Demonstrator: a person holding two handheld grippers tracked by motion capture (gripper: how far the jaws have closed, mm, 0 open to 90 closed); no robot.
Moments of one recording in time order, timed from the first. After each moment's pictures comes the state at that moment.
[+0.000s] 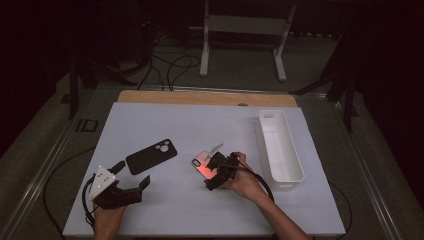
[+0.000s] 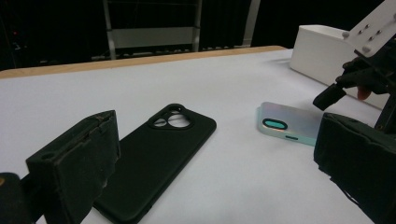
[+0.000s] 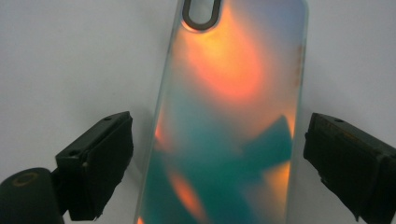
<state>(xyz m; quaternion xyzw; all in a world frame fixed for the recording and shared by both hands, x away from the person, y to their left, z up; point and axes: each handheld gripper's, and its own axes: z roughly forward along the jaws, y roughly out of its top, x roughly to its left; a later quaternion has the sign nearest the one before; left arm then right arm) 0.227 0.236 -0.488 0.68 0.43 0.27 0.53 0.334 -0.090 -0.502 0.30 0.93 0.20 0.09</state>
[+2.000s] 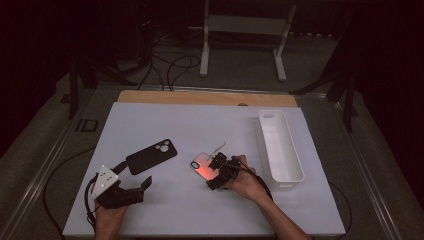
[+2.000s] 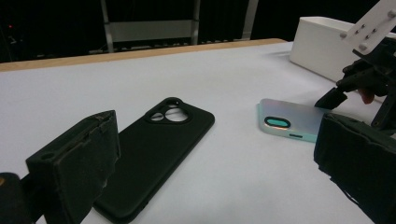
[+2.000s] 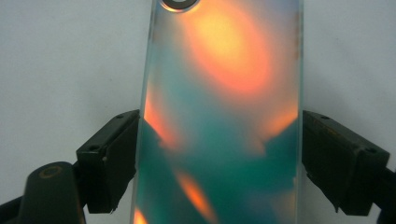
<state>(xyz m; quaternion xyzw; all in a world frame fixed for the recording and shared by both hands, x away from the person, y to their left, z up) 0.229 0.232 -0.491 0.69 0.43 0.26 0.52 0.336 -0.097 -0.507 0.32 0.92 0.20 0.06</state>
